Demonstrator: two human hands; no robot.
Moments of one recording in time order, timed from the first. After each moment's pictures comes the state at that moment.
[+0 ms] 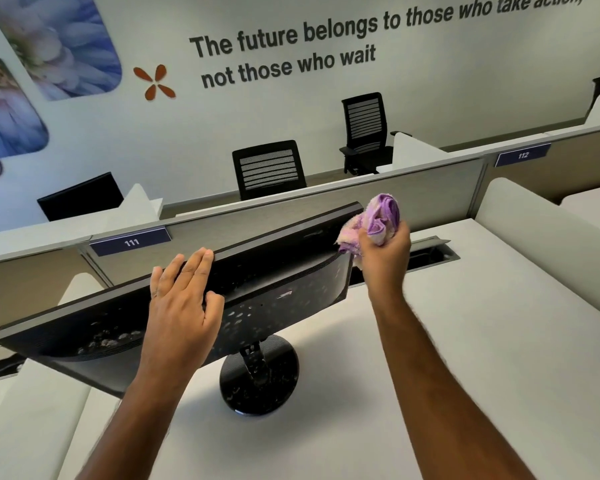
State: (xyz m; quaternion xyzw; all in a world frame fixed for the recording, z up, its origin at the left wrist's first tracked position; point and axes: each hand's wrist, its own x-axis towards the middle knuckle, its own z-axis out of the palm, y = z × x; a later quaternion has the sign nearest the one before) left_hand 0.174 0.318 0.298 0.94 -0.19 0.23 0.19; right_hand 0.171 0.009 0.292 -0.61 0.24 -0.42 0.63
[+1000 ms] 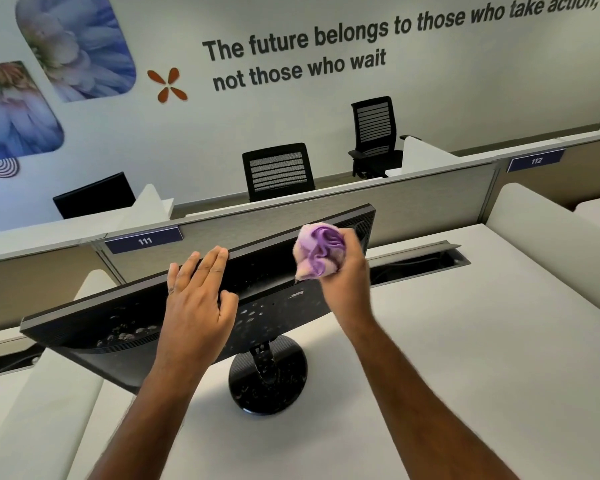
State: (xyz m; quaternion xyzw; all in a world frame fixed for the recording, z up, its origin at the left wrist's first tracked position) left_hand 0.179 0.320 0.296 0.94 -0.20 0.22 0.18; right_hand 0.167 0.079 0.278 -0.75 0.07 -0.35 0.55
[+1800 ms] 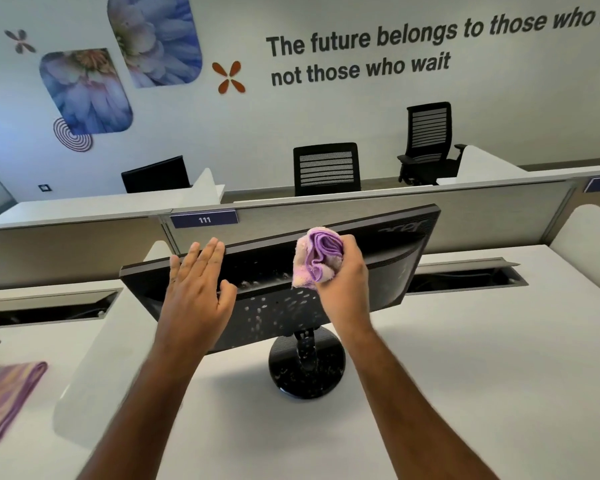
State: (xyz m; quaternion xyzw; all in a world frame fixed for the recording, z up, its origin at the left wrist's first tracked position) left_hand 0.169 0.418 0.297 0.95 -0.13 0.24 0.15; right_hand 0.167 0.175 0.283 -0.76 0.02 -0.30 0.57
